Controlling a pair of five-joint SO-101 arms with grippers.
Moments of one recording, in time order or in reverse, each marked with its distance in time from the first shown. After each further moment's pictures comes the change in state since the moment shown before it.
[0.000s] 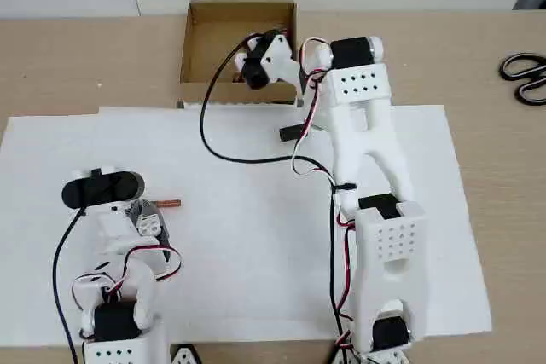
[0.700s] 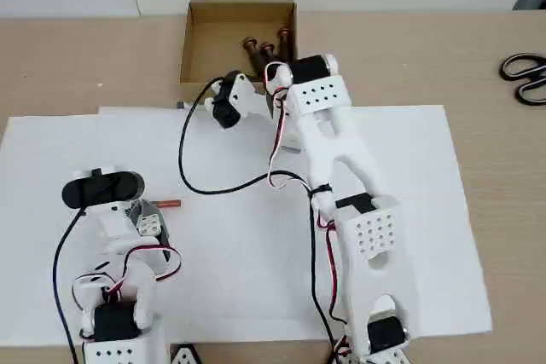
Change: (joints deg) left arm 0.0 0.0 0.0 0.0 0.0; right arm -5.5 8.2 3.3 -4.4 6.2
